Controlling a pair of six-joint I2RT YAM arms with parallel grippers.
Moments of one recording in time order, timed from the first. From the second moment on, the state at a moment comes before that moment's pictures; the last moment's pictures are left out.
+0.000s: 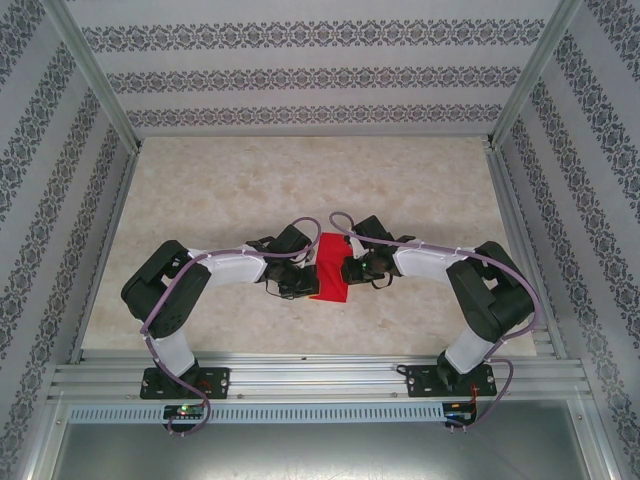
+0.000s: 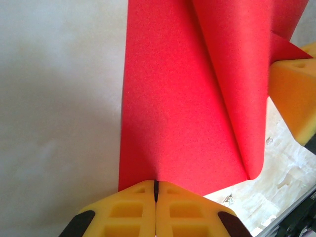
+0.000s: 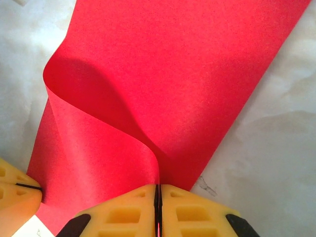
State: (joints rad) left arm -0.68 1.77 0.92 -0.30 0.42 -0.79; right arm 0.55 1.66 0.81 -0.29 -0.29 0.39
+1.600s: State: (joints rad) left arm -0.62 1.85 0.92 0.11 0.53 -1.04; right arm 0.55 1.67 0.81 -0.26 -0.30 0.40
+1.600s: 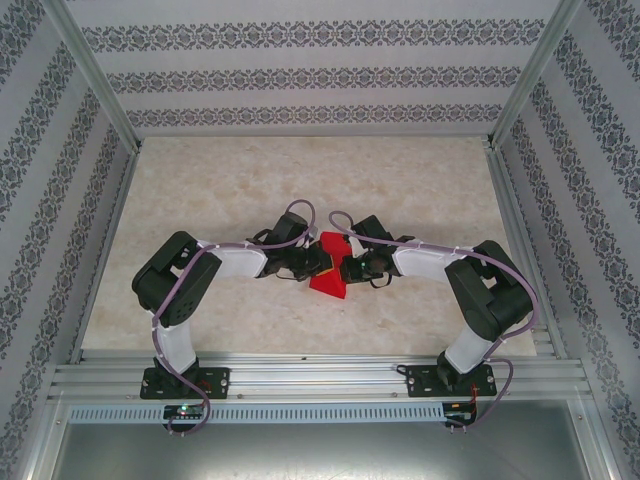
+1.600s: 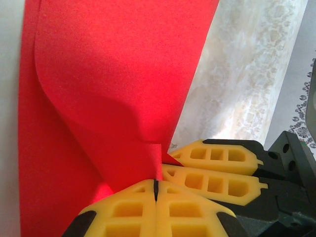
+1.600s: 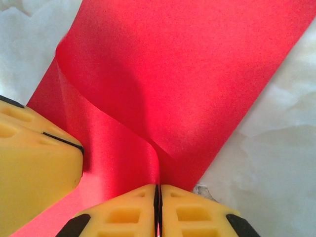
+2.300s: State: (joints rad) left arm -0.63 1.85 0.94 0.06 0.51 -1.01; right arm 0.55 1.67 0.81 -0.26 -0.30 0.40
